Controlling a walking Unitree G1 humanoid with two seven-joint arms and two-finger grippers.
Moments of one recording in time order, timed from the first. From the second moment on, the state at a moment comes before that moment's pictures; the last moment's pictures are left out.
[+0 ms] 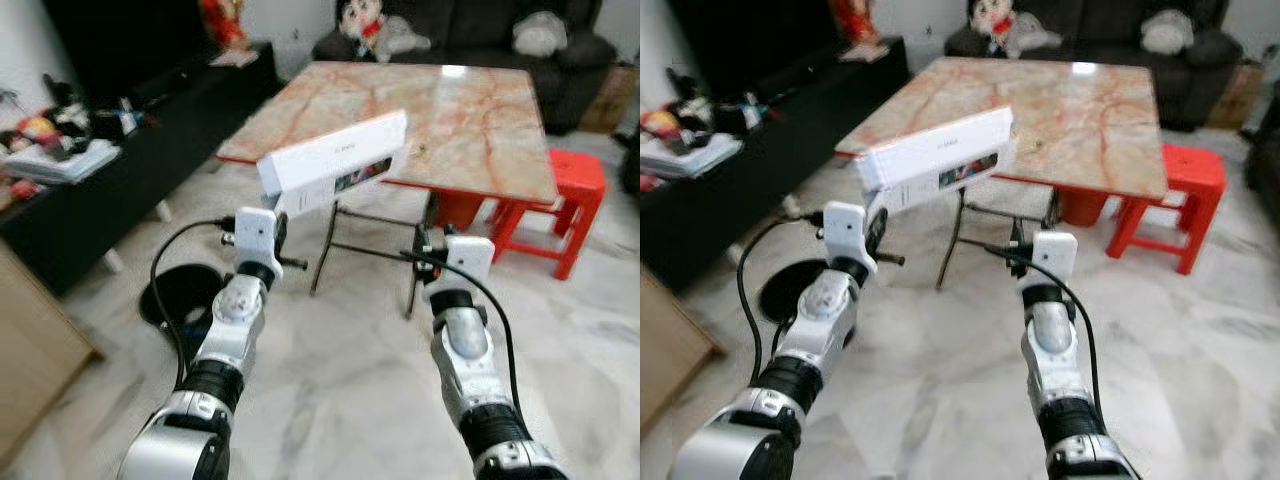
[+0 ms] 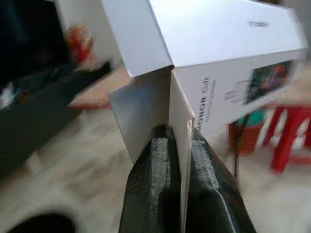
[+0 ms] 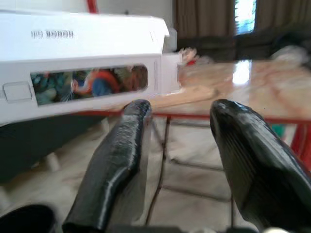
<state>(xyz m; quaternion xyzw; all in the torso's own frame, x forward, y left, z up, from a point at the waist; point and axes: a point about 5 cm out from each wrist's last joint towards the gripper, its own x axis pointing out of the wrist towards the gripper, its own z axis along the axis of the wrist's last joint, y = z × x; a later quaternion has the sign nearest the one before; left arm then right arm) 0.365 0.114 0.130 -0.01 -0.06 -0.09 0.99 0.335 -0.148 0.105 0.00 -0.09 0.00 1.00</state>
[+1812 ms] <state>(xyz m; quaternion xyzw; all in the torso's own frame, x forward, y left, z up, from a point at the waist) 0.274 0.184 -0.024 0.10 0.32 -0.03 0.94 0.231 -0.155 -0.056 0.01 0.35 0.05 0.93</state>
